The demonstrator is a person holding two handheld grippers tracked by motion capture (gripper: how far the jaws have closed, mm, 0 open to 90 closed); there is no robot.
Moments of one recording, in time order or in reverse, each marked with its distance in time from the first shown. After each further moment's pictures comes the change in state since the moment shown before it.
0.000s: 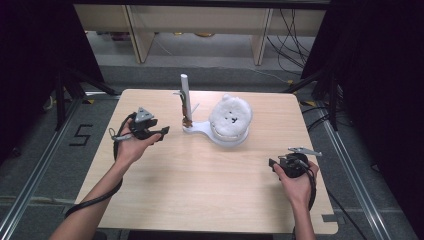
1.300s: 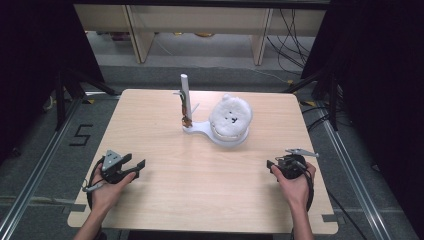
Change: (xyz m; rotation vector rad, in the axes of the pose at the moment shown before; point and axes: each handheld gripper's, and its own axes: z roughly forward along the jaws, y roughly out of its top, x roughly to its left) left arm 0.002 -0.131 -0.059 -0.115 0.071 -0.172; right arm -0.001 -0.004 0.006 -0.004 0.017 -0.060
